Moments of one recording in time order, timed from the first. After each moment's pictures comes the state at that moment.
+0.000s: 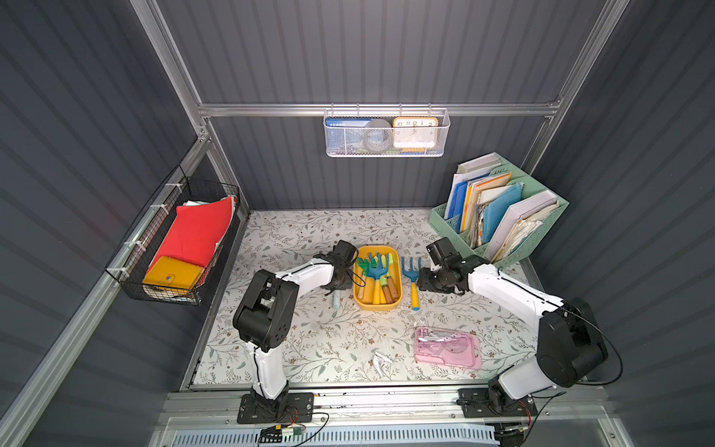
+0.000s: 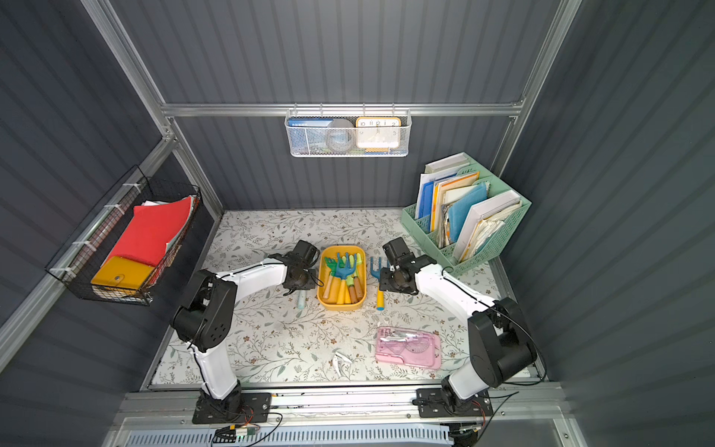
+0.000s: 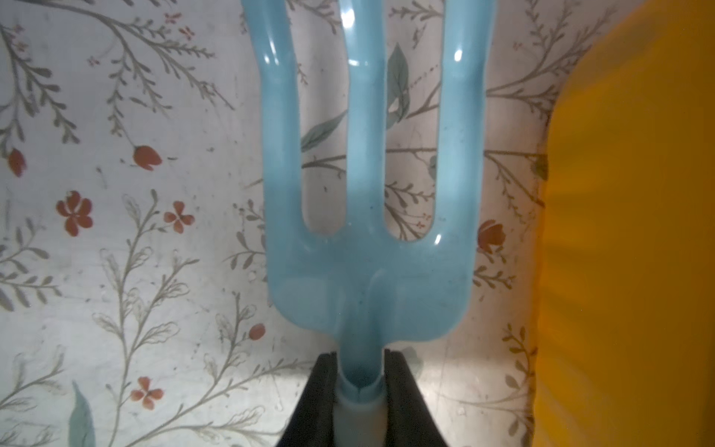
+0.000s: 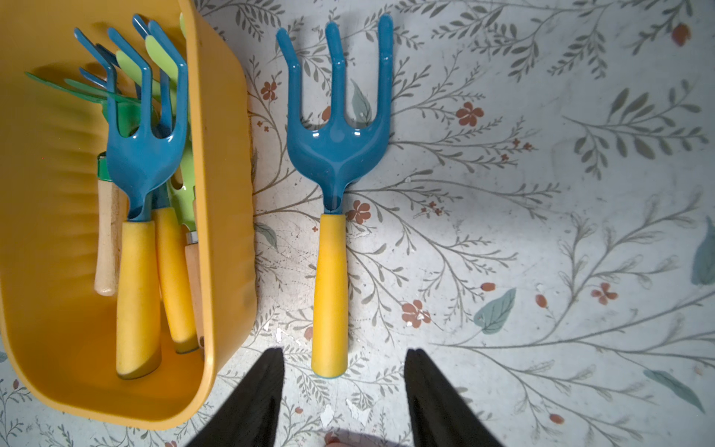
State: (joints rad) left arm -0.44 1.89 1.20 -0.51 -0.19 -0.41; right arm 0.44 1.54 1.07 -0.64 0.00 0.52
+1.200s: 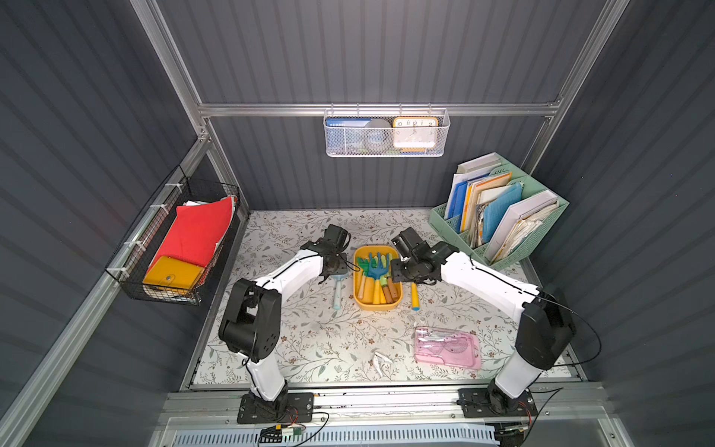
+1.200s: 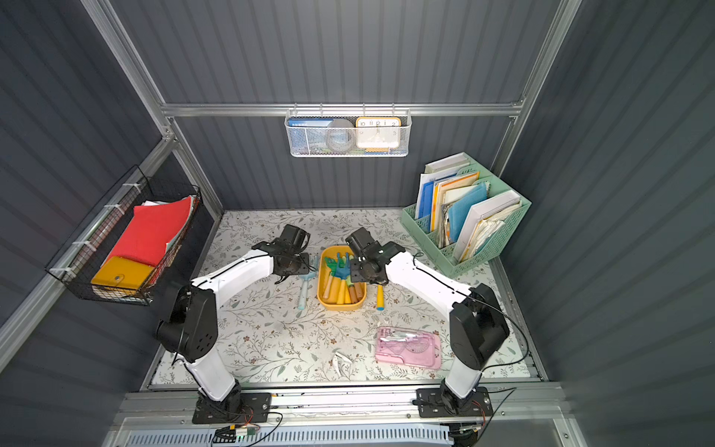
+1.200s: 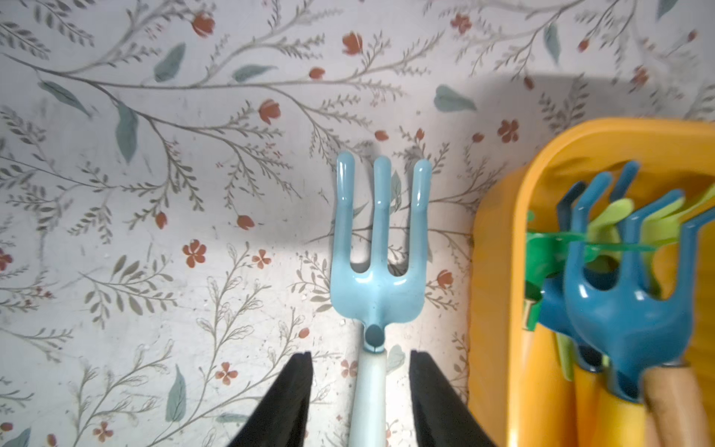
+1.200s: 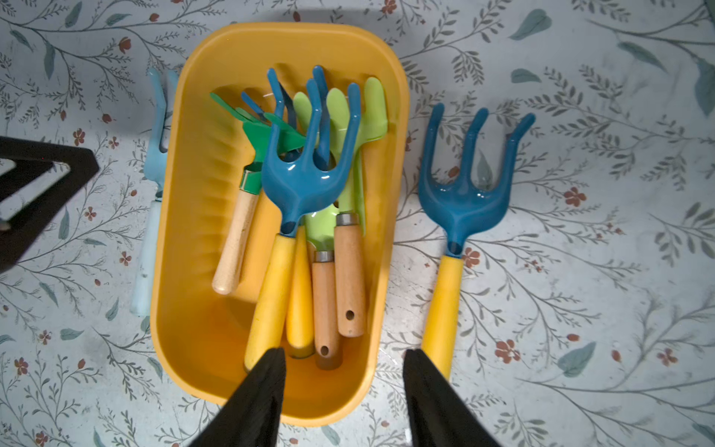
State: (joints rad) left arm -0.39 1.75 1.31 -0.60 -0.19 -0.43; right arm 0.69 1.74 1.44 -0.77 0.14 0.56
